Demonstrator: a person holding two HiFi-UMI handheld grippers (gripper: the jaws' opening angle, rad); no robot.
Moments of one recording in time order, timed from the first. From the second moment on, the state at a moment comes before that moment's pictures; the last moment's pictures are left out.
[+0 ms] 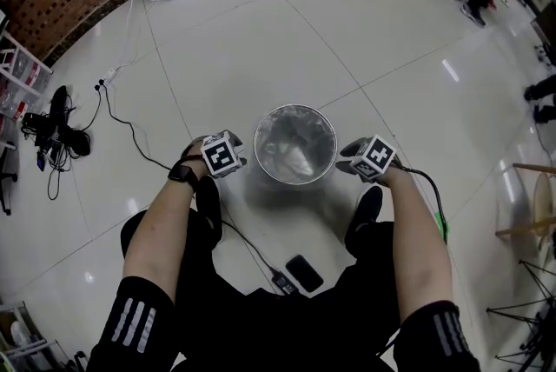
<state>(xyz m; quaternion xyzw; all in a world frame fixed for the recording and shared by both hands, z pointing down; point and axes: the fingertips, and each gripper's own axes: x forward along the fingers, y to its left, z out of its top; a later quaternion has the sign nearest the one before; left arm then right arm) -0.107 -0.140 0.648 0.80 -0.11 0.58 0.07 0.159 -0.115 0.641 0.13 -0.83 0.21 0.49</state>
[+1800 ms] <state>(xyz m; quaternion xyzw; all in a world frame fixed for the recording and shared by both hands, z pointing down) -0.053 -0.166 0.517 0.86 -0.14 0.49 -0.04 0.158 -0.139 0.551 0.22 -0.83 0.11 0.49</state>
